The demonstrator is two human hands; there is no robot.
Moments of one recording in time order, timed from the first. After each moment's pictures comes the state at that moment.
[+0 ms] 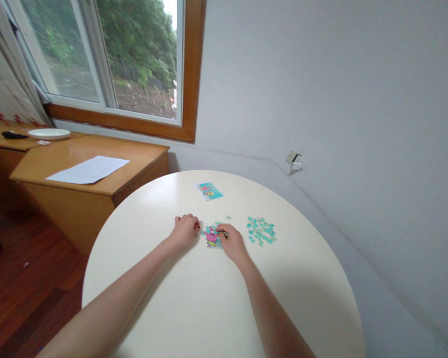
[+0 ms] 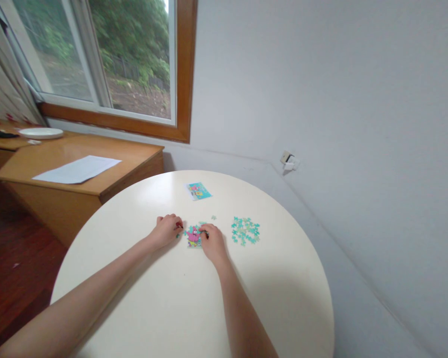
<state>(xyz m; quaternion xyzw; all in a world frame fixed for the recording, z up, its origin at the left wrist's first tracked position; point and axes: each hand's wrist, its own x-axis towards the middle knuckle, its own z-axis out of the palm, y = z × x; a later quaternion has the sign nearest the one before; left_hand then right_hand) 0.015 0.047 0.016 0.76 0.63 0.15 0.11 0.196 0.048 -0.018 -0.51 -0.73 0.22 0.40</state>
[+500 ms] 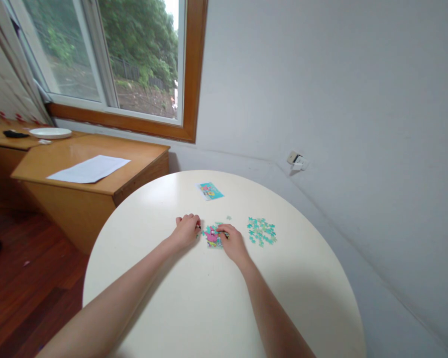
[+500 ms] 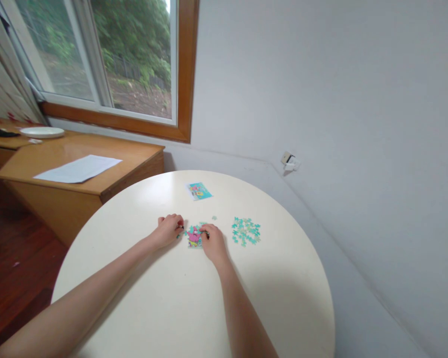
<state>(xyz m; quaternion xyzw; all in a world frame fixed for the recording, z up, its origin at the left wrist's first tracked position) 0.016 0.051 0.007 0.75 0.63 0.16 0.12 0.198 0.051 -0.022 -0.50 -0.73 0.22 0.41</state>
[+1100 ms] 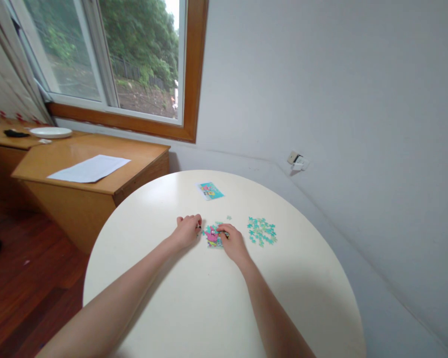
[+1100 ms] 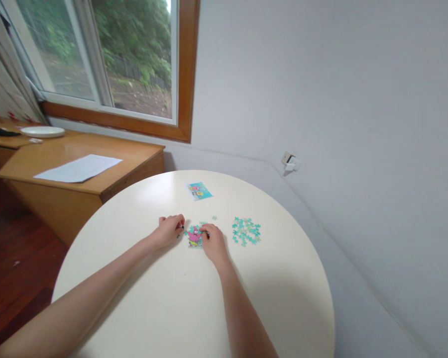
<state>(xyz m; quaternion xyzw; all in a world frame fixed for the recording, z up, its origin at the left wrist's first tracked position) 0.016 0.051 0.007 0.76 0.62 0.16 0.13 0.198 0.052 -0.024 -0.50 -0.73 0.21 0.40</state>
